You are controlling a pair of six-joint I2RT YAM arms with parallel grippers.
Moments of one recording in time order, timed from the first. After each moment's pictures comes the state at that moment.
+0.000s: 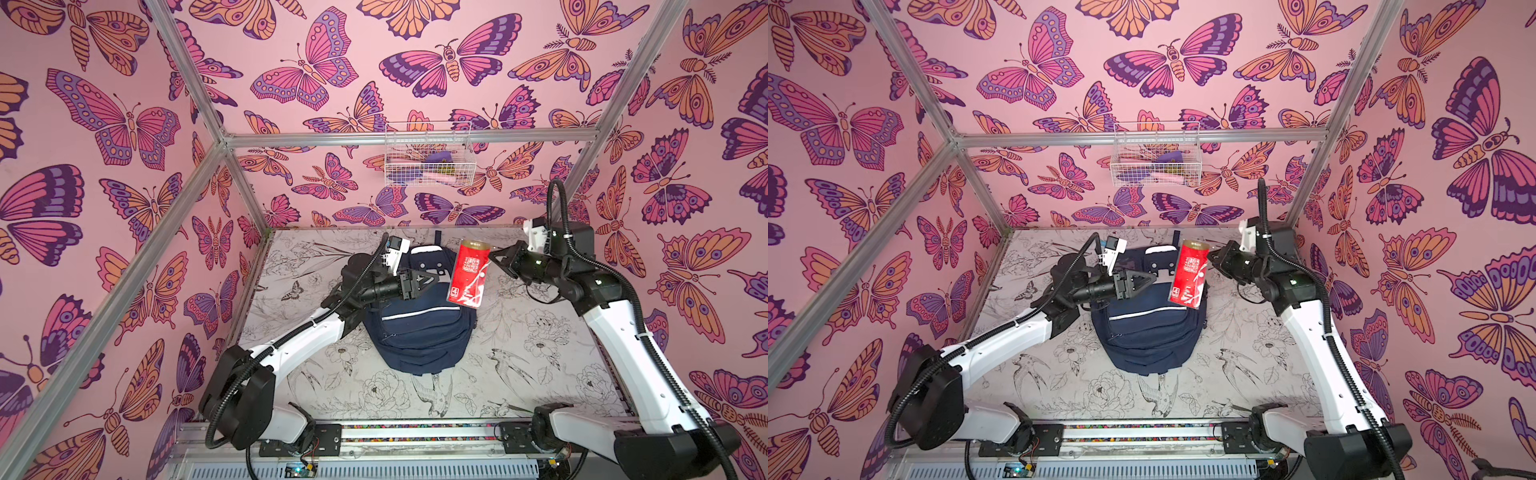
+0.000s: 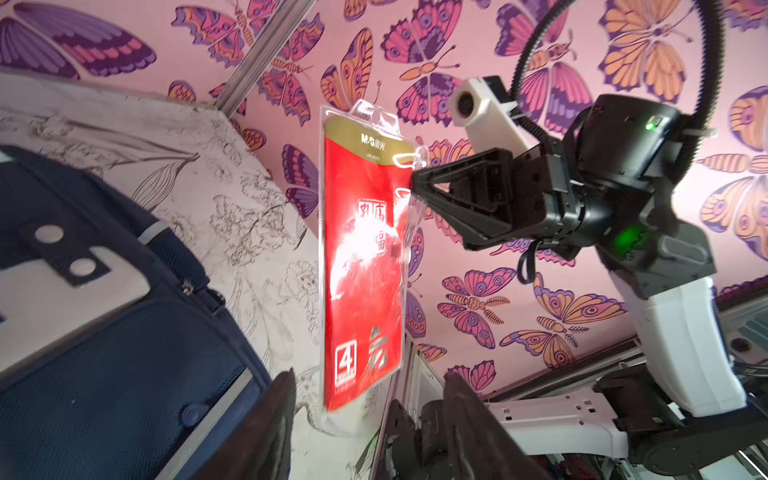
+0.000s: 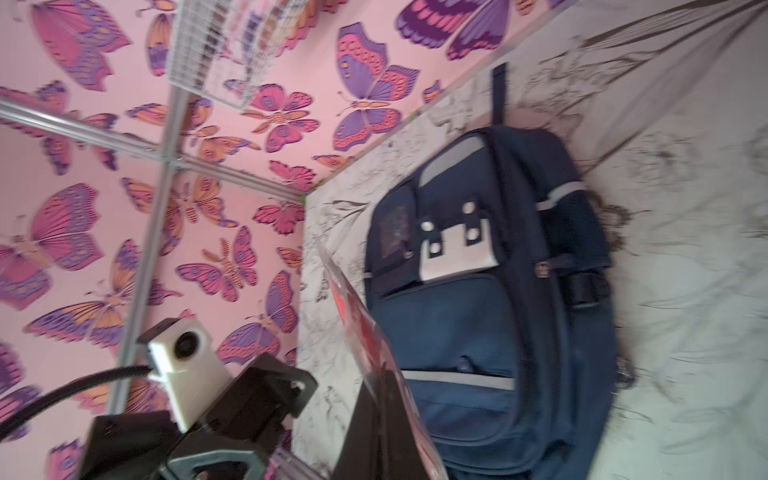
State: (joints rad) left arm -0.59 1.42 0.95 0.44 0.71 -0.77; right arm 0.19 1.18 1.32 -0.63 -0.47 0.82
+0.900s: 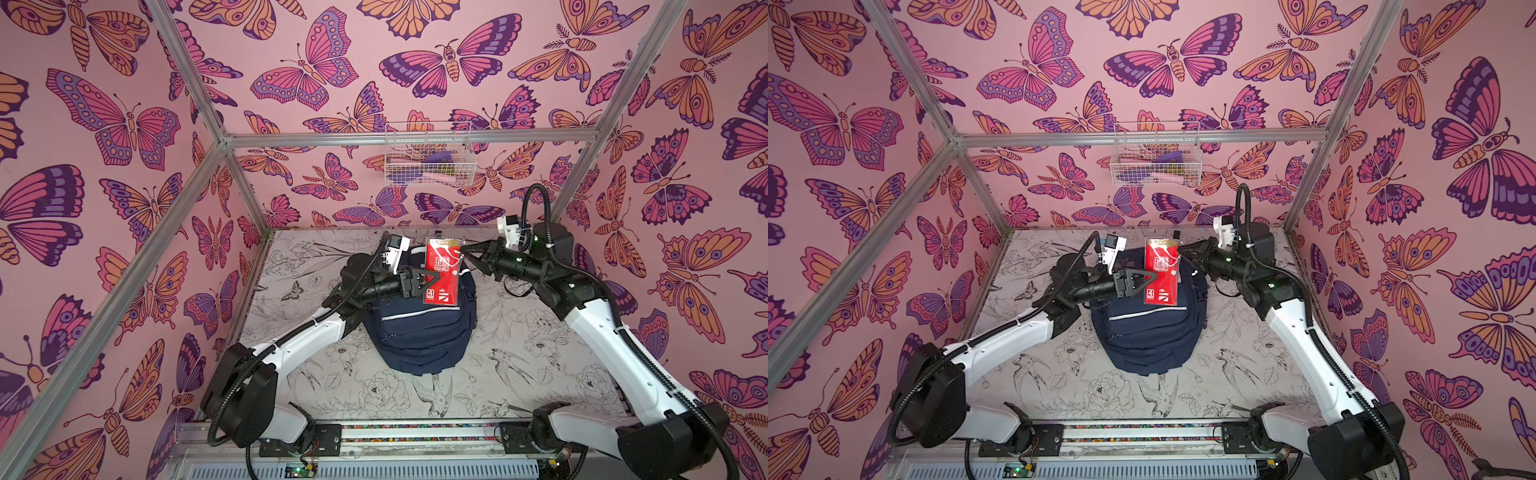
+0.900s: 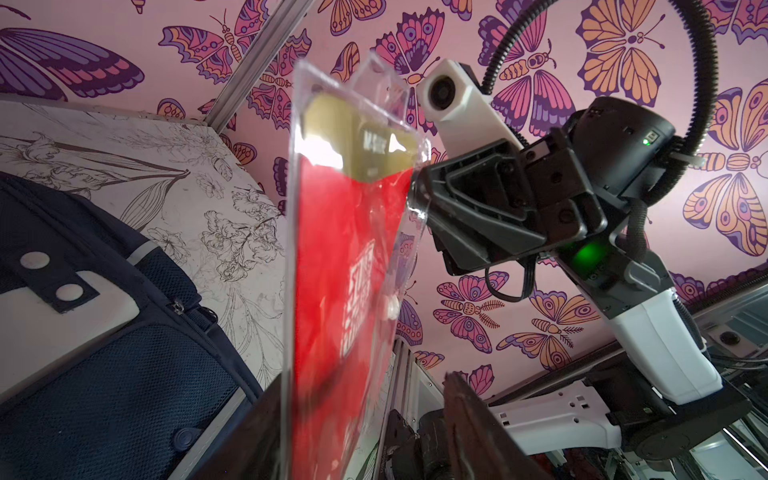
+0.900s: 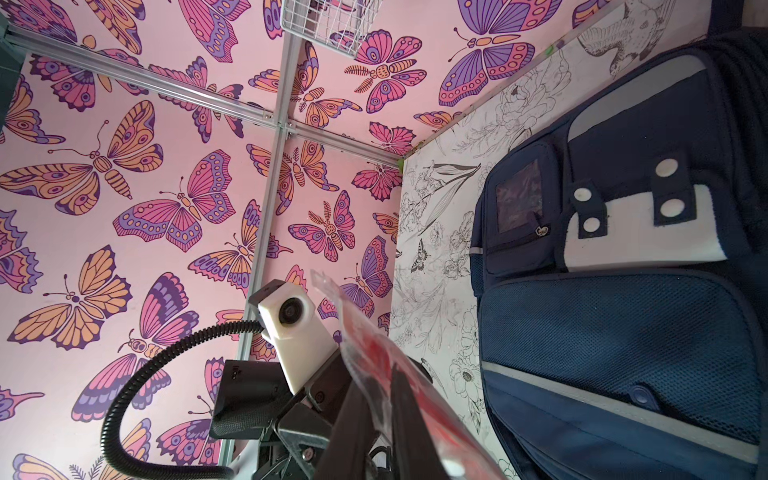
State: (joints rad) left arm -0.59 1.44 0.95 0.46 0.71 -0.77; right arm 0.30 1.21 1.21 -0.31 -0.61 1.04
